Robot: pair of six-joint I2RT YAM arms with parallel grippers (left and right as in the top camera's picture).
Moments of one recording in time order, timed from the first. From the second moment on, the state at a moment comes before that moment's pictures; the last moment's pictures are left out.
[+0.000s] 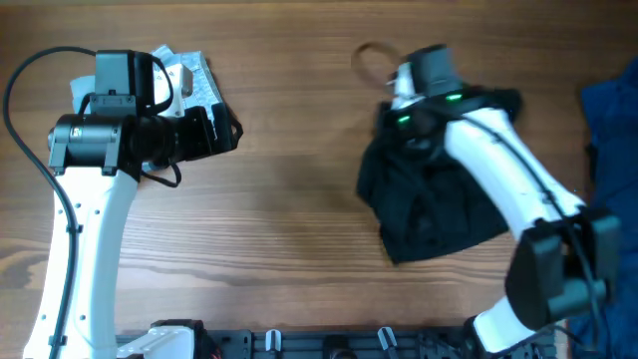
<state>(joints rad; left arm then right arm) -0.03 1.39 1.44 -1.16 0.31 -0.27 0.34 1.76 1.33 -0.74 -0.29 0.41</state>
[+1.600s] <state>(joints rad) -0.03 1.39 1.44 -1.00 0.31 -0.27 0.46 1.61 1.35 -0.80 -0.62 -0.24</state>
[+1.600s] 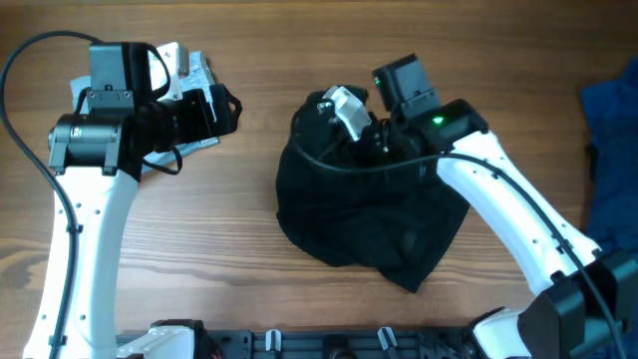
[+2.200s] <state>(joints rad) -0.07 1.39 1.44 -0.99 0.33 -0.27 0.31 1.61 1.35 -0.68 -0.44 0.06</state>
